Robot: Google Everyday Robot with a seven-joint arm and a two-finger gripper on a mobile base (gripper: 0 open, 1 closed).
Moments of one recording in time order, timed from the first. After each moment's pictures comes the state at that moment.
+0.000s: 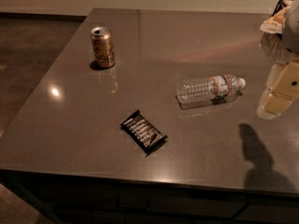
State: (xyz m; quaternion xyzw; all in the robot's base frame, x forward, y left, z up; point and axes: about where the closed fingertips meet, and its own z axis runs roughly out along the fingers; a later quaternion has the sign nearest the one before) arm 0.436 -0.207 1.008 -0.60 0.77 -0.07 0.20
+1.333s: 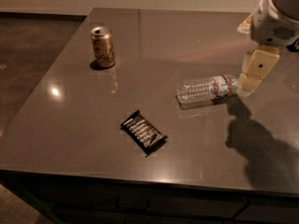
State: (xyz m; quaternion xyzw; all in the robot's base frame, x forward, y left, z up) arm 0.530 -0.218 0.963 -0.62 0.76 -0.05 0.18
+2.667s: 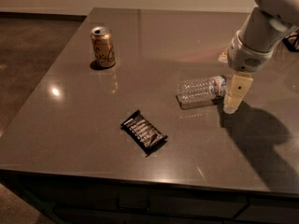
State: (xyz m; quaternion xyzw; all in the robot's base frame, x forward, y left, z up) arm 0.565 -0.214 0.866 -0.65 0.75 -0.01 0.12
